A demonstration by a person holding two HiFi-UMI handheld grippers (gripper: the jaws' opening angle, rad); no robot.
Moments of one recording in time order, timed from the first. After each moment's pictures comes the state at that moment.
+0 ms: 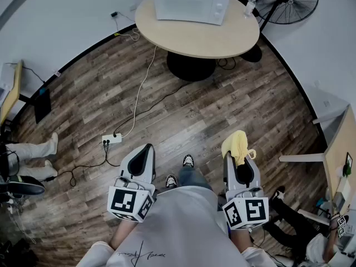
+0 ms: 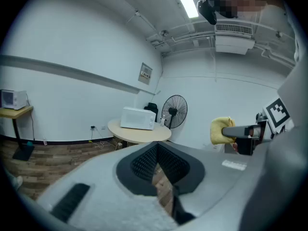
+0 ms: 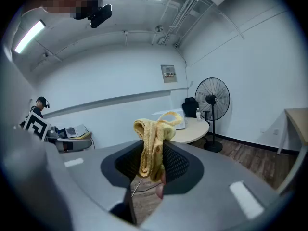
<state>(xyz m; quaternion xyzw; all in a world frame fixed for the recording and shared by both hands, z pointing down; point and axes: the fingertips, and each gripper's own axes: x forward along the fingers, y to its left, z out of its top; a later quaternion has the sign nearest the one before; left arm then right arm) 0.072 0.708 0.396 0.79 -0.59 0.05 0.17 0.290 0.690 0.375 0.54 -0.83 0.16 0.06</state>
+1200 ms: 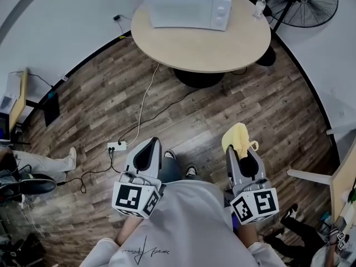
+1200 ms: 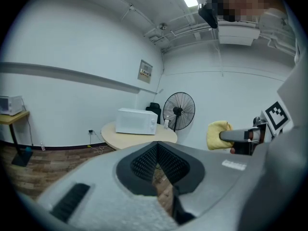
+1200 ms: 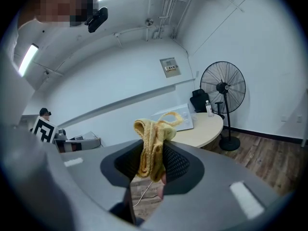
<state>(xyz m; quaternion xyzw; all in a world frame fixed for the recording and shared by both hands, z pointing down) 0.141 0.525 0.406 0.77 -0.61 0.06 0.16 0.341 0.501 0.406 0.46 -0.86 0.21 0.03</state>
